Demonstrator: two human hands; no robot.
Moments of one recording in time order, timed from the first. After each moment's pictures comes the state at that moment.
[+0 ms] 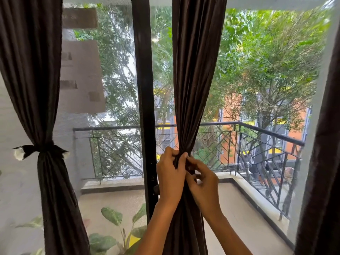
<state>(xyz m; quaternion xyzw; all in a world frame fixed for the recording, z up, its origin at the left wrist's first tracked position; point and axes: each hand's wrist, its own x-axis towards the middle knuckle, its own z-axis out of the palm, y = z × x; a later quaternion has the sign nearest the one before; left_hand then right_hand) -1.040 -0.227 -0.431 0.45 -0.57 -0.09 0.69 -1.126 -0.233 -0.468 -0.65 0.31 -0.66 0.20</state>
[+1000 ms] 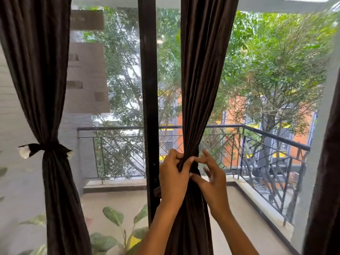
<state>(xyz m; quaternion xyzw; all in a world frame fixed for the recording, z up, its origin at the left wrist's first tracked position) -1.039 -0.216 -0.426 0.45 -0.57 -0.08 0.68 -1.139 -0.237 -0.457 -0.62 0.29 -0.67 0.29</state>
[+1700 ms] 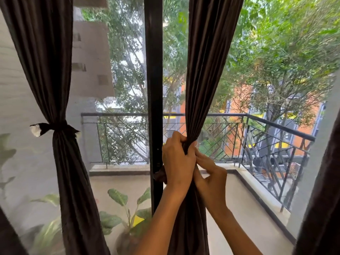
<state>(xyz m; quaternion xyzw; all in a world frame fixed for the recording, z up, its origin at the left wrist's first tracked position) -1.042 -0.214 -0.428 0.49 -0.56 0.00 0.67 -1.125 -0.213 -0.473 -0.67 0.26 -0.68 0.14</state>
